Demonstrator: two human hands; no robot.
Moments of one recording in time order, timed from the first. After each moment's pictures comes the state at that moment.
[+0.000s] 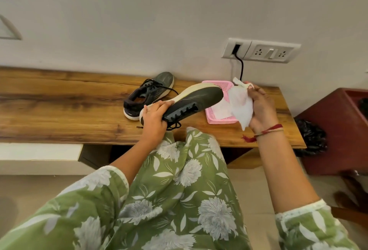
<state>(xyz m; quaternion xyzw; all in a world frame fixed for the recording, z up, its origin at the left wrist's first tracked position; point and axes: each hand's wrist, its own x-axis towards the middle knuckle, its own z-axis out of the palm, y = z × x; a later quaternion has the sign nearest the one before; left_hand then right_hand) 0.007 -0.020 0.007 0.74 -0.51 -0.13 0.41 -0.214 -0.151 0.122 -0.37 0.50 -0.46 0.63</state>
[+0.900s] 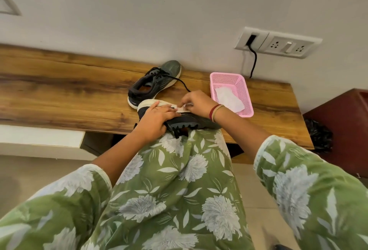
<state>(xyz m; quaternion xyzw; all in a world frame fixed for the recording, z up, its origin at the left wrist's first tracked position) 0.041 -0.007 -0.011 0.68 -0.69 -0.14 0.19 -0.090 -0.153 0.048 -0.93 0.25 0.08 0.26</state>
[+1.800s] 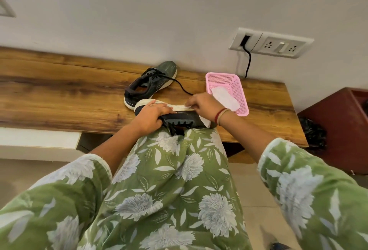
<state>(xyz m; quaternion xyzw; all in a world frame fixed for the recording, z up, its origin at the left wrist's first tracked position) 0.052 -0.020 -0.003 0.69 -0.67 -0.23 0.17 -0.123 -0.163 0.035 -0.95 0.26 0.02 0.19</state>
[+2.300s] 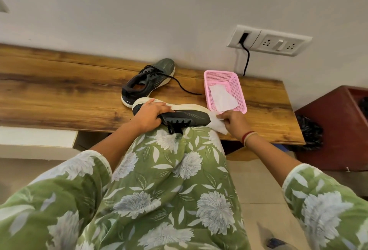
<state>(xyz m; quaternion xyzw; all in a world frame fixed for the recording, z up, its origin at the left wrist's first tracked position) 0.049 -0.024 -0.007 0.69 -0.67 -0.23 0.15 -0.228 -0.163 0.003 -0.88 0.44 -0.03 0.20</state>
